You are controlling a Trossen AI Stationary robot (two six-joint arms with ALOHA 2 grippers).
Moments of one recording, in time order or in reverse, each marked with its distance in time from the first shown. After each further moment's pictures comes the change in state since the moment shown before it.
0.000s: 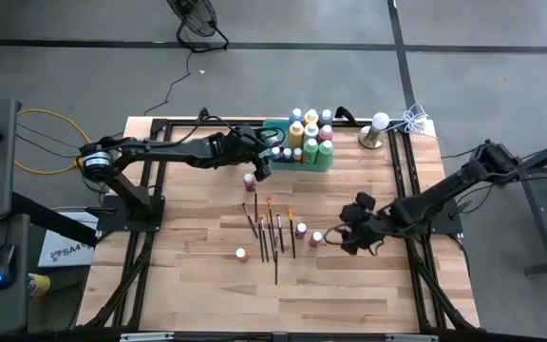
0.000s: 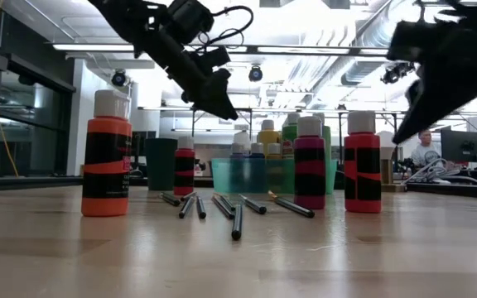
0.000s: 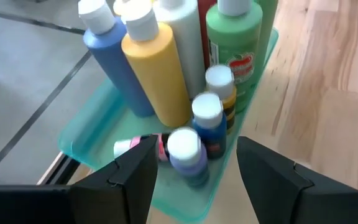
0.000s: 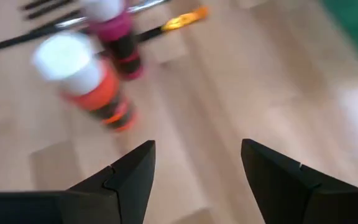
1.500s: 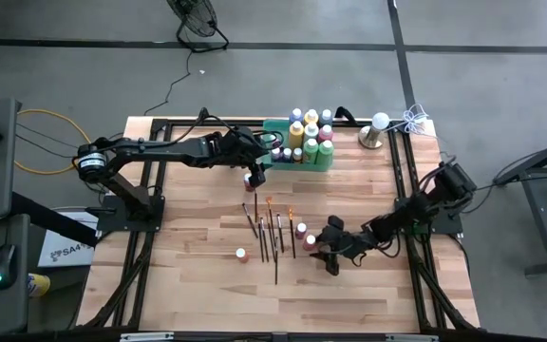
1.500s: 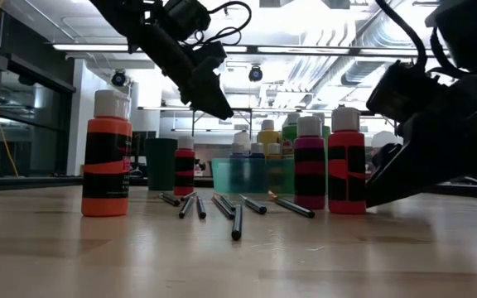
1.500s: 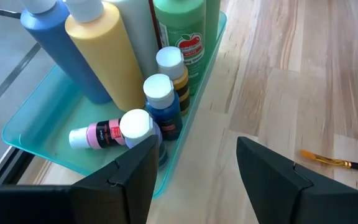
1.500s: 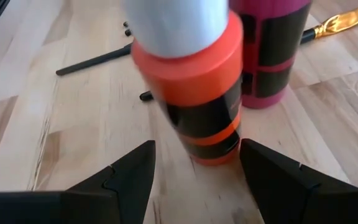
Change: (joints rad) left arm 0.000 -0.037 0.000 -0.098 0.169 -0.011; right arm 0.000 0.542 -0.171 1.105 -0.128 -0.154
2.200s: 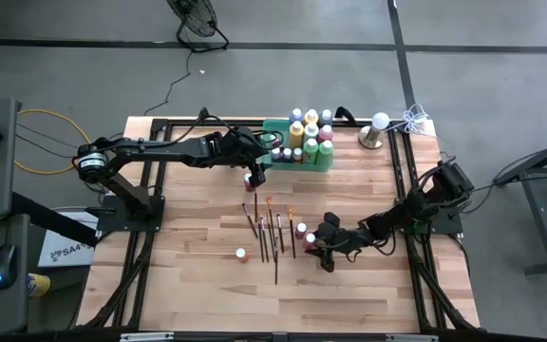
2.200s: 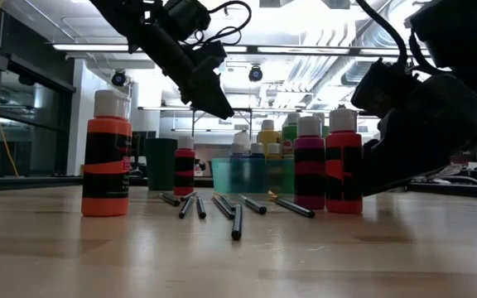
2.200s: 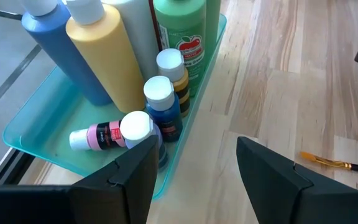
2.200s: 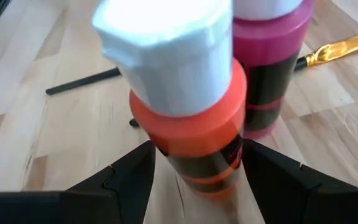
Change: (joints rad) left arm 0.000 0.000 0.000 0.005 0.000 0.000; right arm -0.041 0.002 0.028 0.024 -0.024 -0.063
